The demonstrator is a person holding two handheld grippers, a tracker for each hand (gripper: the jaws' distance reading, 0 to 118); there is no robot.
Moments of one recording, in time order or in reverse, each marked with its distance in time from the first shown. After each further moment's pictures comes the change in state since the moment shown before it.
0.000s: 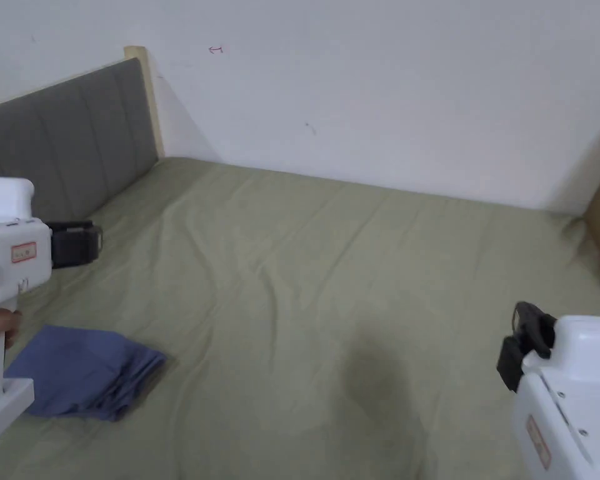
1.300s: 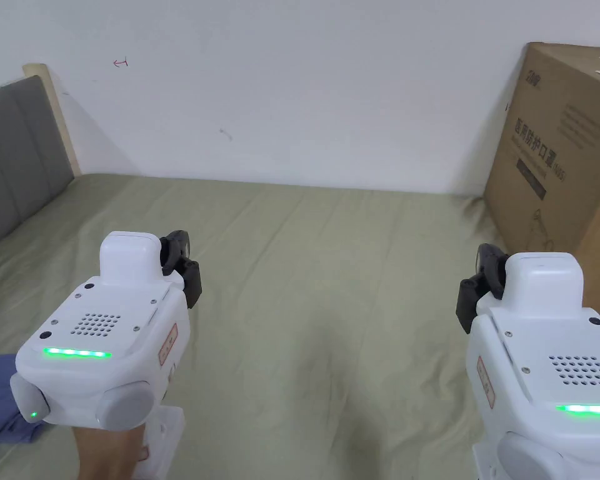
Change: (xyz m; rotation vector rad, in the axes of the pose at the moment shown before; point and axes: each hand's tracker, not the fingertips) left arm 0.226 -0.072 0.062 0.338 -0.318 -0.014; right arm 0.067 0.026 0.042 0.086 -0.115 0.000
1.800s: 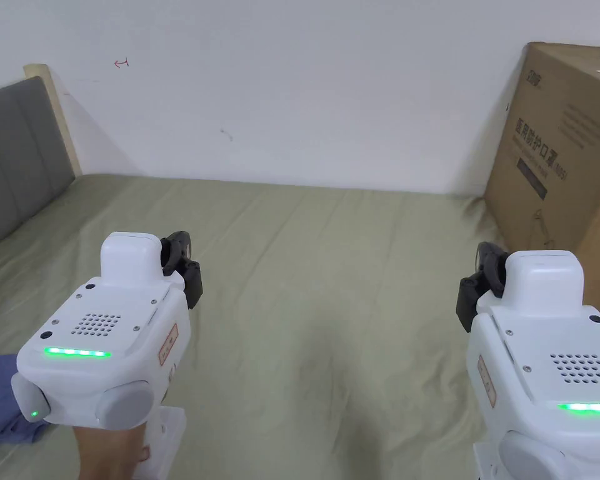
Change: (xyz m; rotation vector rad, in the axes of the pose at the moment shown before) left arm 0.000 0.000 0.000 -0.004 -0.006 0.005; right arm -0.001 0.001 0.000 0.002 0.008 0.002
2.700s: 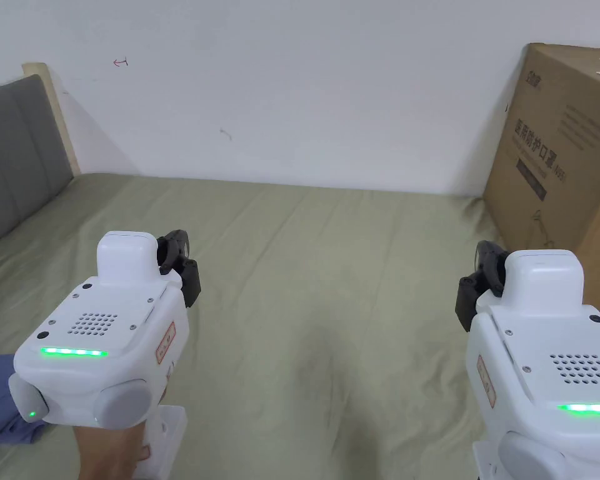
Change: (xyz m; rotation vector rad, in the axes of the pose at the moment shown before) left arm -0.004 0.001 -0.001 0.006 0.001 0.023; right arm -0.003 0.002 0.001 0.007 0.000 0.005
